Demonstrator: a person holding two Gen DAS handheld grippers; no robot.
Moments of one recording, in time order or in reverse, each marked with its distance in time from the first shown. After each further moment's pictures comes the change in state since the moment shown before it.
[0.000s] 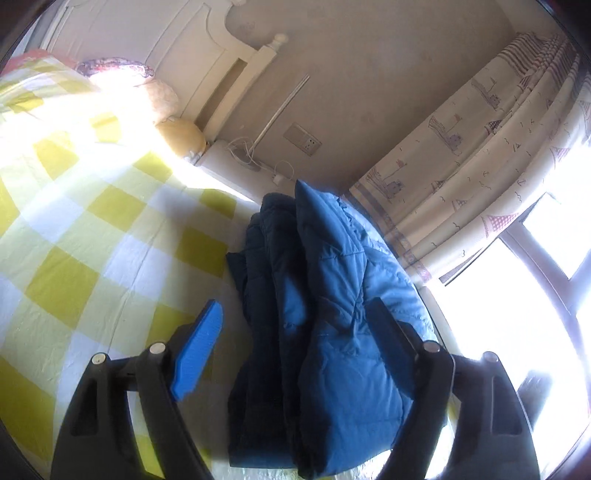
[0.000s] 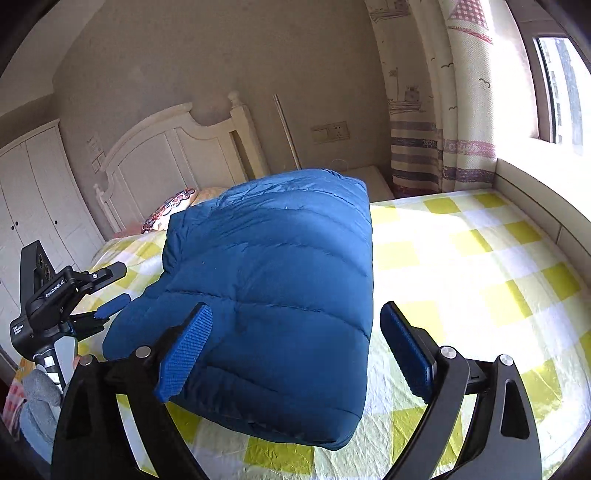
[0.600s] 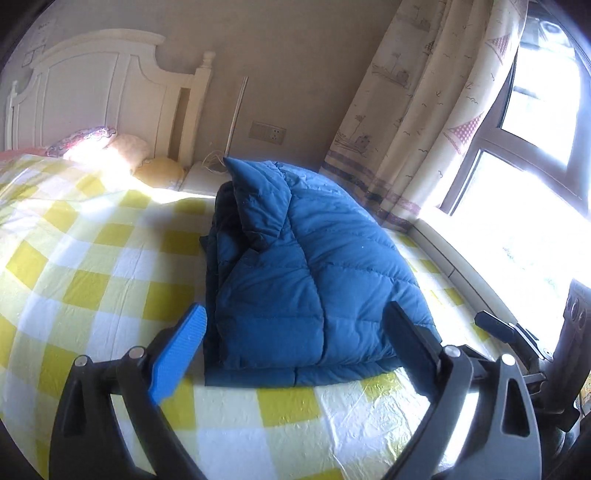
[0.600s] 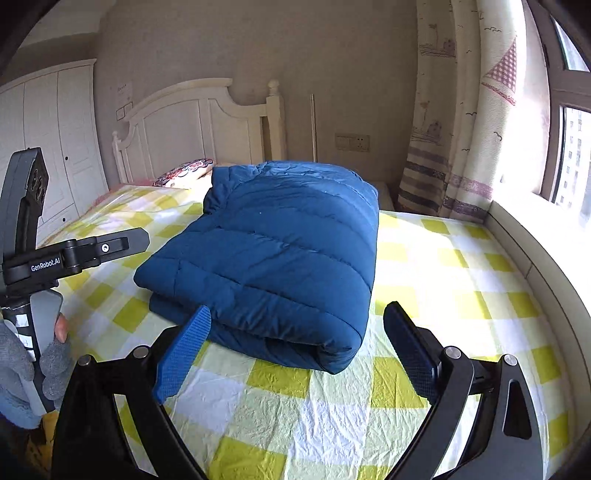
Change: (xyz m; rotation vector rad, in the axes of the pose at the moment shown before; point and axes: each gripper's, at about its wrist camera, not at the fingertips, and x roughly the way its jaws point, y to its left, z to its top) left arm -0.059 -0.082 -0.056 0.339 0.011 0.103; right arm -0.074 0.020 -0.036 -0.174 -0.014 -0.018
